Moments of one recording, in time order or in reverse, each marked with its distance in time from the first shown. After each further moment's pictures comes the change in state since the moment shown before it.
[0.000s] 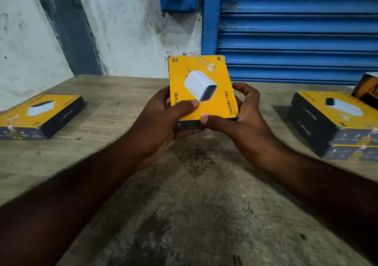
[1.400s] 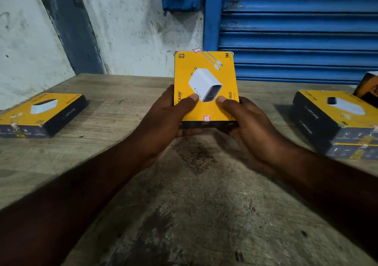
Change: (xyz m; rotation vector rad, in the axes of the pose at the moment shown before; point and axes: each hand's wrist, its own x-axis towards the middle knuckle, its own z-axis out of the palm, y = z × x) left_hand 0.002 -0.006 0.000 0.161 0.012 0.027; right_hand 0.008 0.003 0.000 0.229 0.003 0.207
